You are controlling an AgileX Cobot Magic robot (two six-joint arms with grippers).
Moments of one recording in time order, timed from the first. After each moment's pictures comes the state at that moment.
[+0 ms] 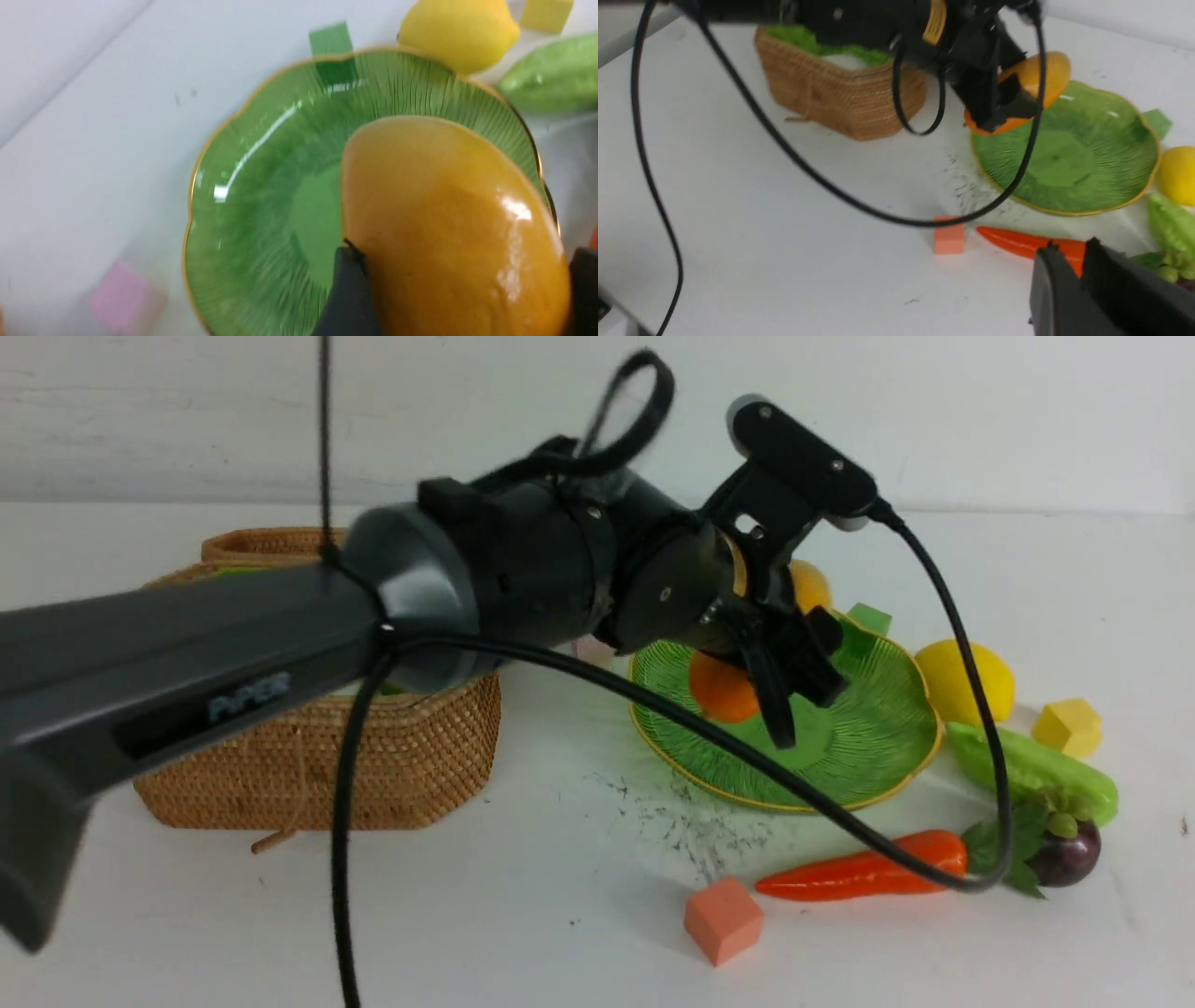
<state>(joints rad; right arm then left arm) 0.32 0.55 -1.16 0.29 1.13 -0.16 -0.75 1.94 -1.62 0.16 0.30 0.04</state>
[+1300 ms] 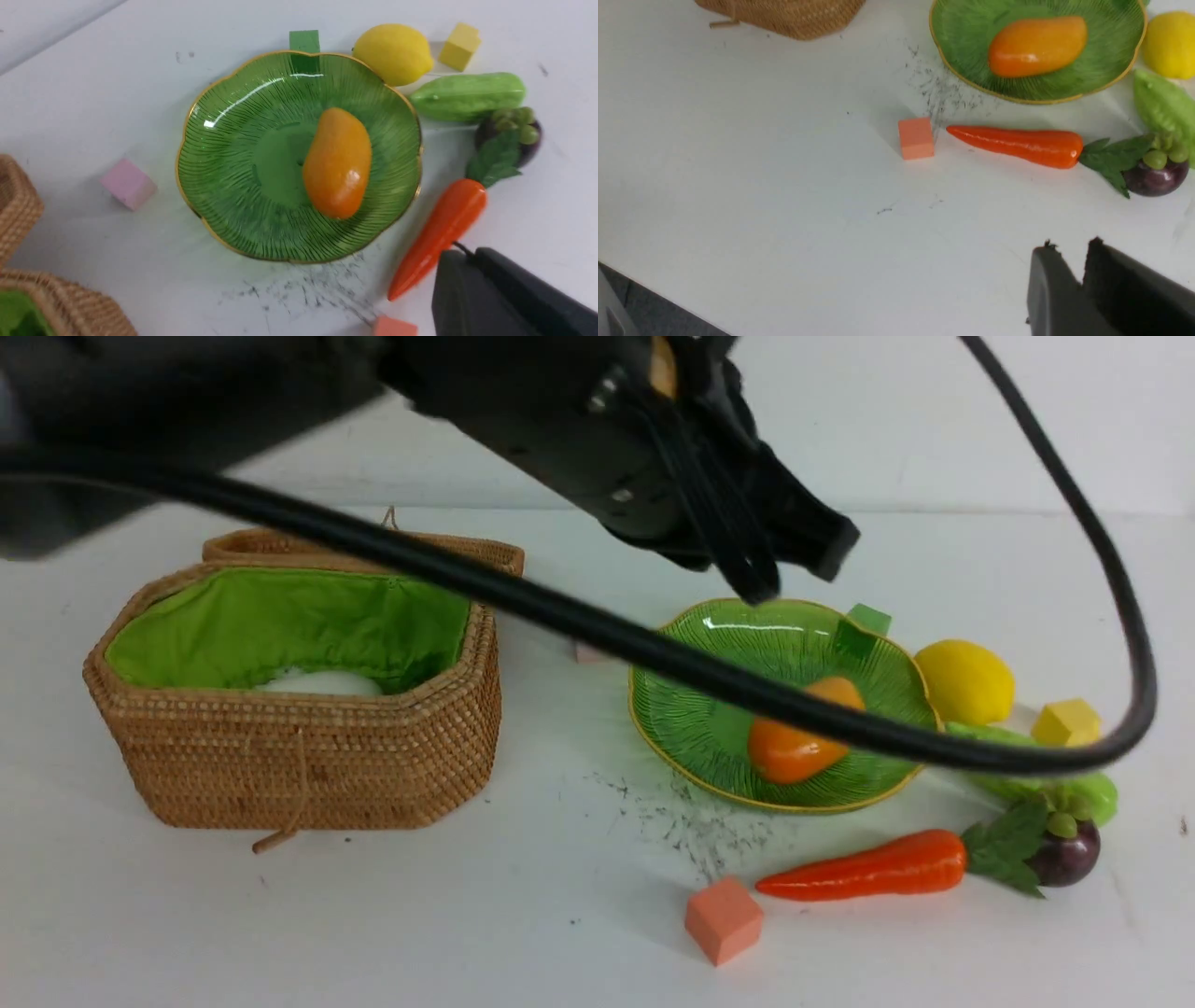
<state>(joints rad) 0.32 0.73 -1.16 0.22 1.27 -0.11 -0.80 1.55 -1.69 0.07 0.86 -0.13</state>
